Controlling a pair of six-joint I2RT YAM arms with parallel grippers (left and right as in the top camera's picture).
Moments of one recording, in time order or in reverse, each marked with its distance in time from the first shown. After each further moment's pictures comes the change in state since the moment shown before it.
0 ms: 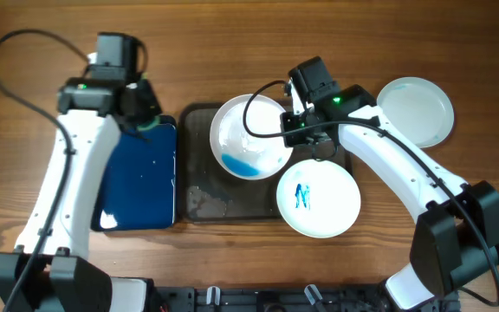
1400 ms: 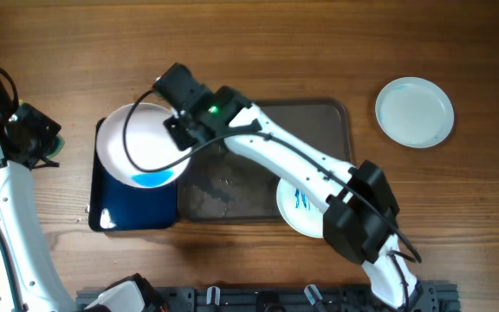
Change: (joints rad) left arm 0.473 -0.208 0.013 -0.104 0.011 -0.040; right arm 0.431 0.421 0.653 0.001 0.118 -0.030
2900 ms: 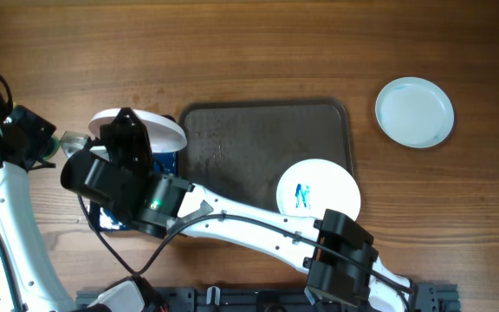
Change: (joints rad) left arm 0.027 0.000 0.000 0.000 0.003 -0.023; right arm 0.352 0.000 0.000 0.501 0.938 -1.254
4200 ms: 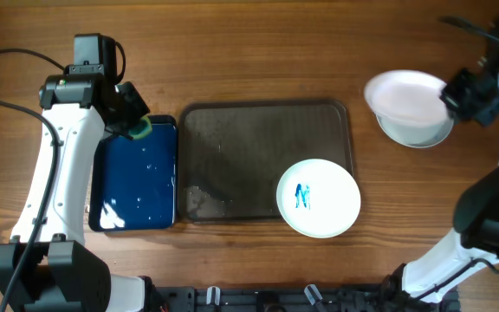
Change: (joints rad) left arm -0.426 0.248 0.000 0.061 0.083 -0.007; right arm -1.617 -0.246 -0.232 -0.984 -0.938 1.472
